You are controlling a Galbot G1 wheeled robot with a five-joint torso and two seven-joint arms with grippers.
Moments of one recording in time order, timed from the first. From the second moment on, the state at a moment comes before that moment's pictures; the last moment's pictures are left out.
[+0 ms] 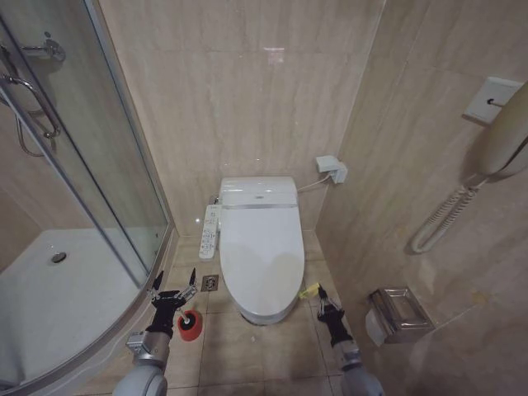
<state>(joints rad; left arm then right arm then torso) 1.42 -1.31 -0.47 -1.84 -0.33 -0.19 -0.07 -1.27 1.40 0.50 1.35 -0.05 0.52 0.02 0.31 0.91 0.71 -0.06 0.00</state>
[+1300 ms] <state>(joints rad) 1.42 -1.31 -0.47 -1.84 -0.33 -0.19 -0.07 -1.32 1.33 0.54 1.79 -0.03 0.39 0.14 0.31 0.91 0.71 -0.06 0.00</state>
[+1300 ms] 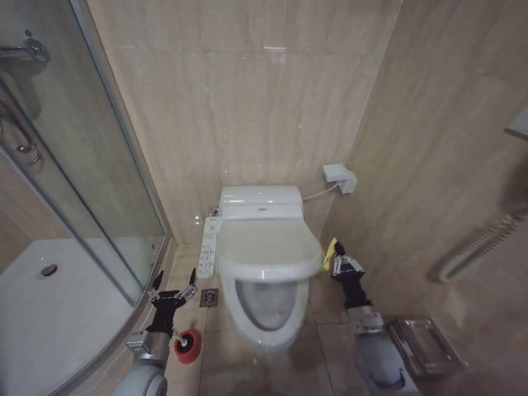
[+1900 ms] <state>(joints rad) 1.42 -1.31 -0.47 -1.84 -0.33 -0.19 -0.07 -1.18 1.25 0.50 1.86 0.07 0.28 0.14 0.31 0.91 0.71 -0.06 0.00</state>
